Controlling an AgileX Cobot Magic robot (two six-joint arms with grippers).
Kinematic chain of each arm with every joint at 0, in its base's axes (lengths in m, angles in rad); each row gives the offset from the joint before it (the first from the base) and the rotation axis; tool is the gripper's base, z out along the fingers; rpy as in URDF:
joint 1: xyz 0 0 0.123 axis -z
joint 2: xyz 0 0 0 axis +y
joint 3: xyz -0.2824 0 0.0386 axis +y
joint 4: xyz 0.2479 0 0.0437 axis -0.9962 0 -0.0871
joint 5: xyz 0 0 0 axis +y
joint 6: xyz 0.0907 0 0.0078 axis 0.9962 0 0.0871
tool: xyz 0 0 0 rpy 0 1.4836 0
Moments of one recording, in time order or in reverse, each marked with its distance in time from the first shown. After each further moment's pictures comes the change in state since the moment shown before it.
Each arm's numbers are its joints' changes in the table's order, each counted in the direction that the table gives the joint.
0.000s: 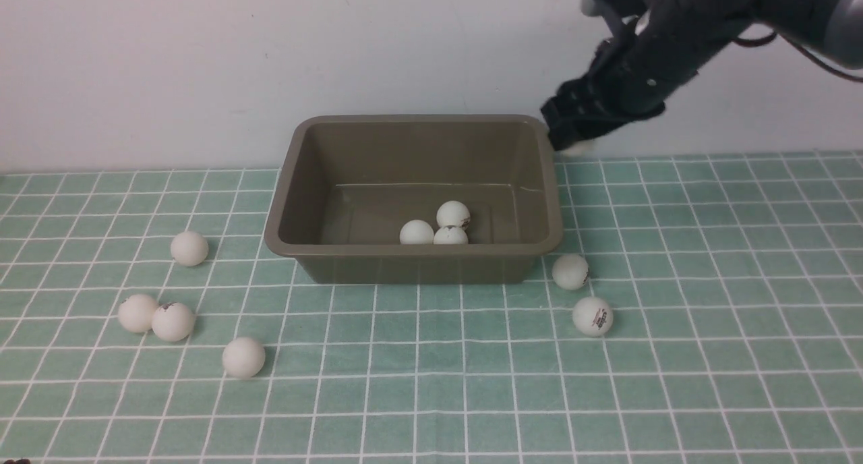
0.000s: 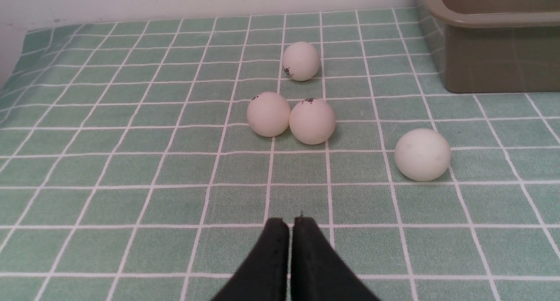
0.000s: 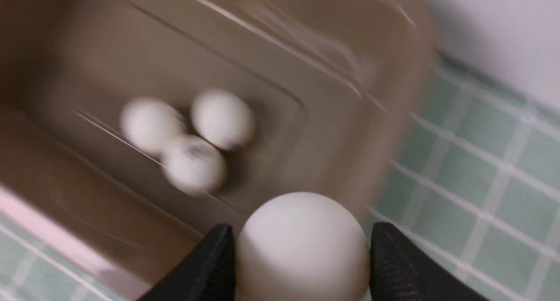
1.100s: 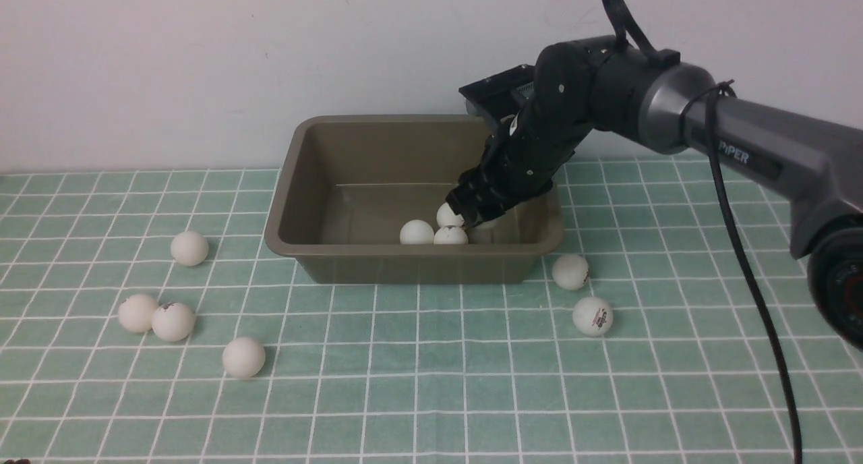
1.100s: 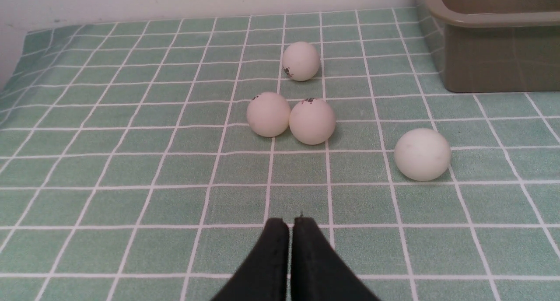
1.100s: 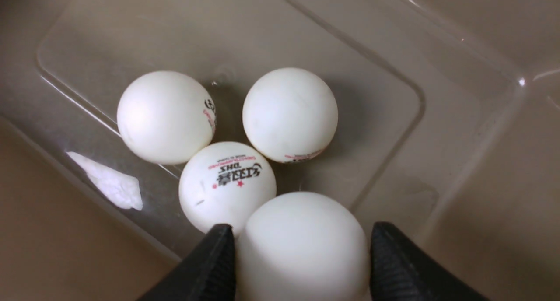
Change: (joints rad) right arm -0.098 0.277 -0.069 0.012 -0.094 0.006; left arm 0.000 0.000 0.000 0.000 0.000 0.005
